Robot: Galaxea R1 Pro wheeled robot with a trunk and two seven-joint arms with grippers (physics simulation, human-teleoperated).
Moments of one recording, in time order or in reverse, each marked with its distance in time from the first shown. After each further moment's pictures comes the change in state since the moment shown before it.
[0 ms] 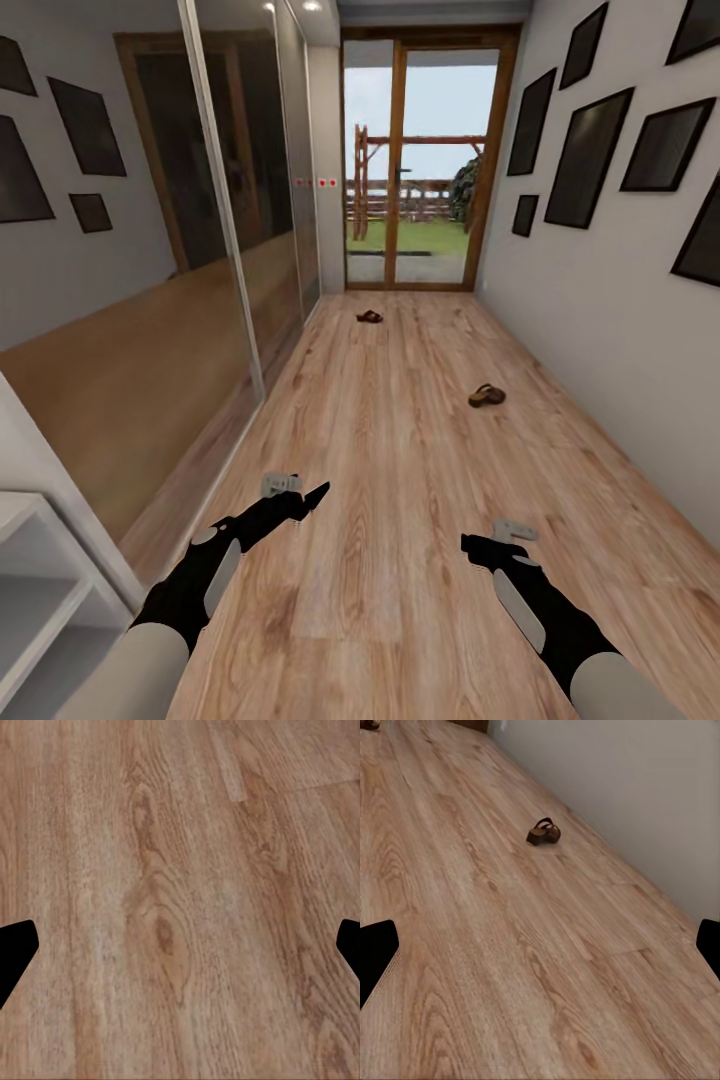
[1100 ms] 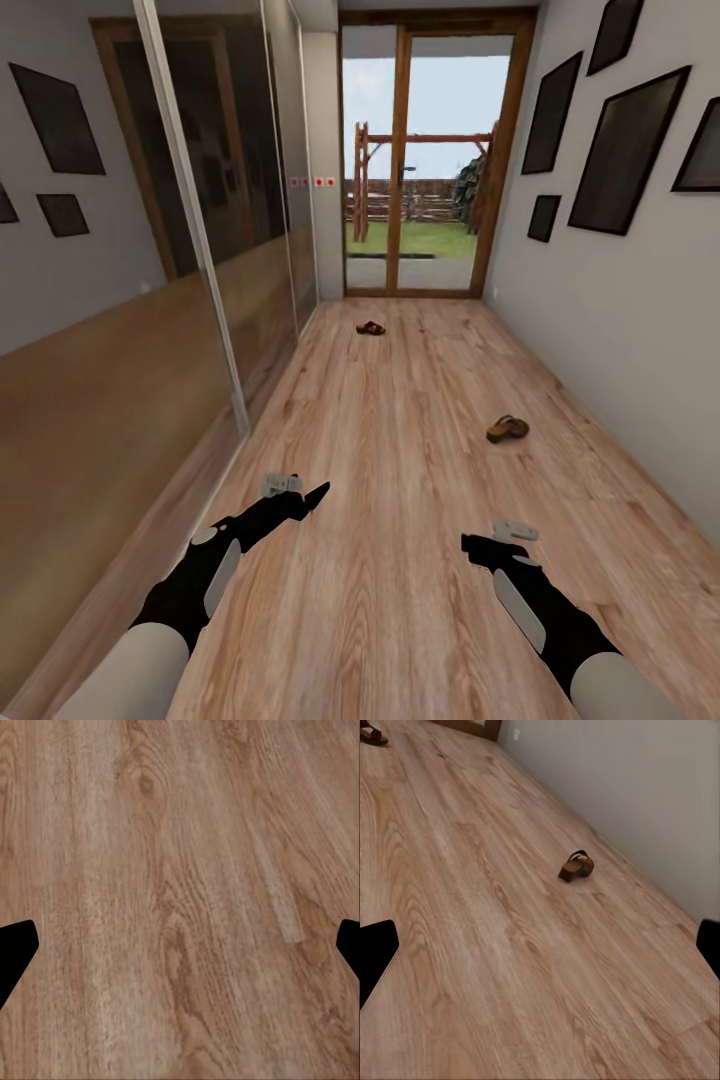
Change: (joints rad) left arm 0.000 0.000 0.000 0.000 0.000 0.000 0.000; right arm 0.000 -0.001 0.000 0.000 0.000 0.000 0.000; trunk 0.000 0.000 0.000
